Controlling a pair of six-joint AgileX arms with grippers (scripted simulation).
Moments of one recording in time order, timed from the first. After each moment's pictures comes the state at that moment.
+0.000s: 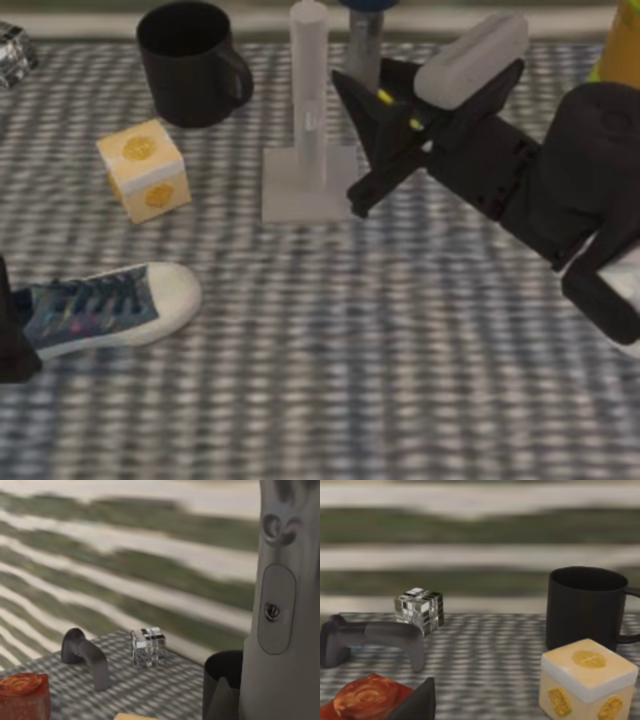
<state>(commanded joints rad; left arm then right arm) 0.00 0.00 0.00 0.00 0.00 0.00 0.63 1.62 0.76 0.94 -0.15 0.03</state>
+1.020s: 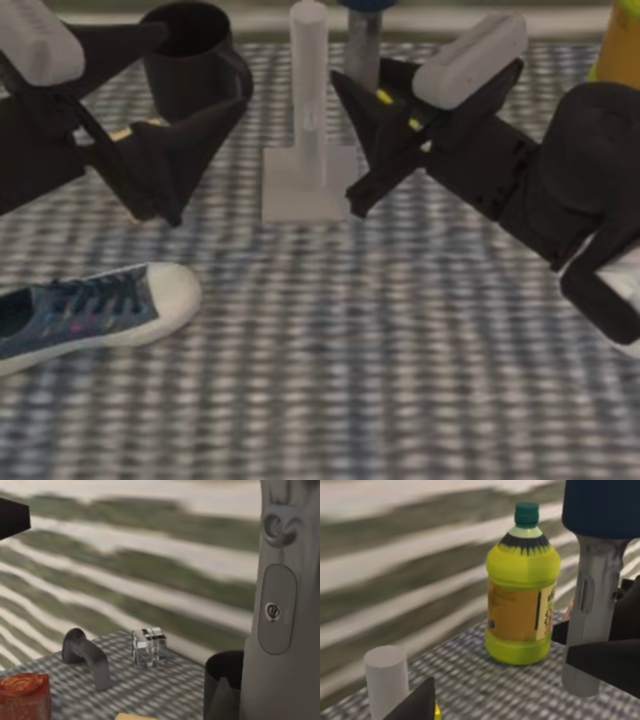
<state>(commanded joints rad) -0.24 1.10 0.63 0.45 0.70 0.01 0.63 1.62 0.76 0.94 -0.15 0.03</state>
